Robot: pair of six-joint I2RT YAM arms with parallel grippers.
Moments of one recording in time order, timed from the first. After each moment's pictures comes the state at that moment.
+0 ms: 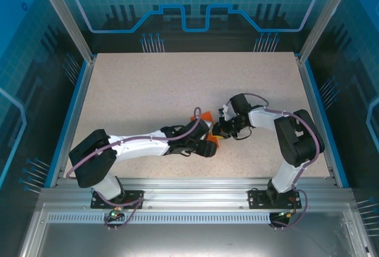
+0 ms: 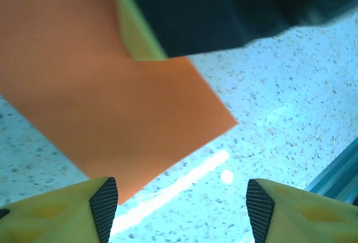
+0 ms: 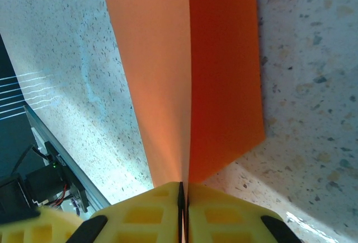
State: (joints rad) left arm -0.99 1.62 0.98 -0.31 0.02 -0.62; right arm 0.35 1.74 0.89 -0.40 -0.73 0.48
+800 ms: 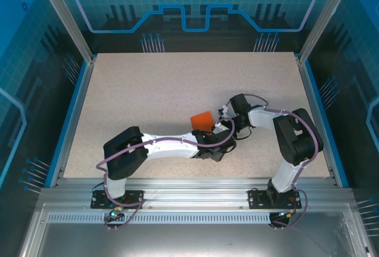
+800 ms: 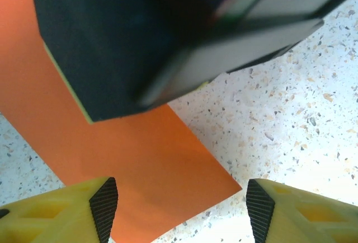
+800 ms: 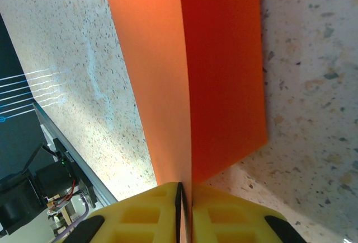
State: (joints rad) left arm -1.13 1.91 1.29 -0.57 -0.34 -0.56; right arm 0.35 1.76 0.89 -0.40 -0.76 0.49
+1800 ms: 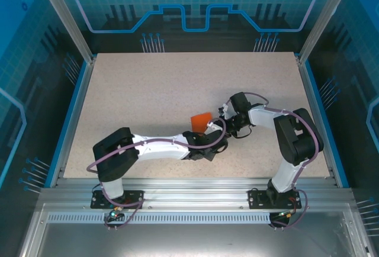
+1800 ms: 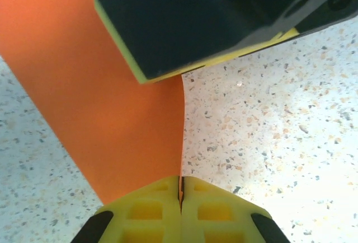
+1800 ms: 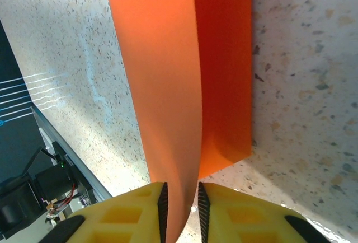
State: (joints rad) left arm -1.09 1.79 1.13 -0.45 -0.33 -0.56; right arm 0.34 1.76 0.92 -0.43 -0.74 0.49
